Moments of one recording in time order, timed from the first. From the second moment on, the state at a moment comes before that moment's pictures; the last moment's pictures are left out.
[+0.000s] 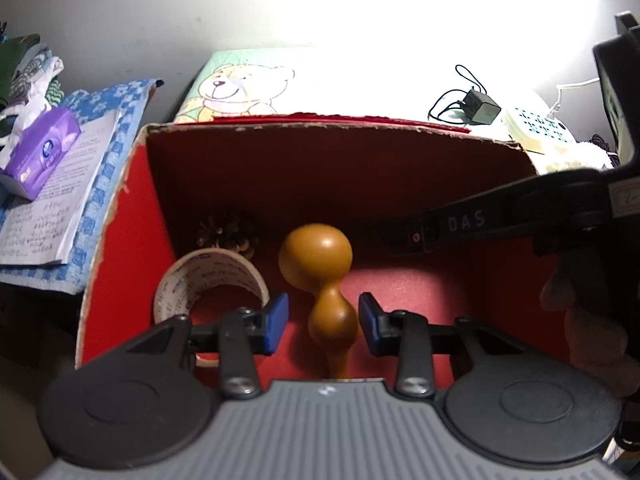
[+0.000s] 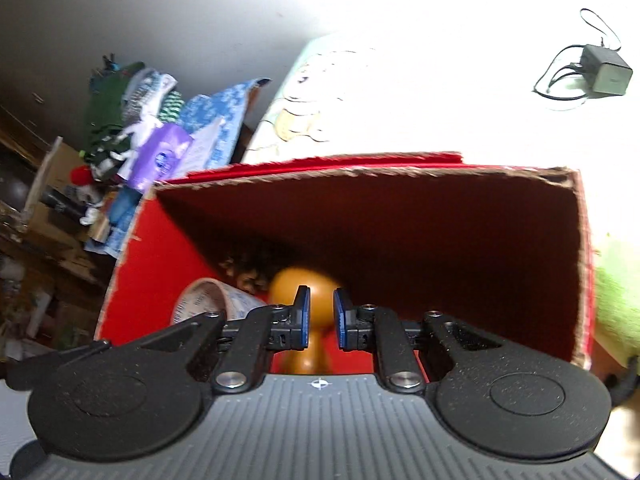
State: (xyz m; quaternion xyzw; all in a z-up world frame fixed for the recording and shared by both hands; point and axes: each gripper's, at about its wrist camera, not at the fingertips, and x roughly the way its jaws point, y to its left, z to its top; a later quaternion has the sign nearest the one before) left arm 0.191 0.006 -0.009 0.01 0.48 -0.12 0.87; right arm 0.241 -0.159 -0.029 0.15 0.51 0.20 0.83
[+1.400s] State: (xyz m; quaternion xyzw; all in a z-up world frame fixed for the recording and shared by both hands) left arm 0.210 -0.014 -0.038 0.10 0.52 -0.07 0.85; right arm 0.239 -0.164 -0.035 0.14 0.51 0.13 0.84
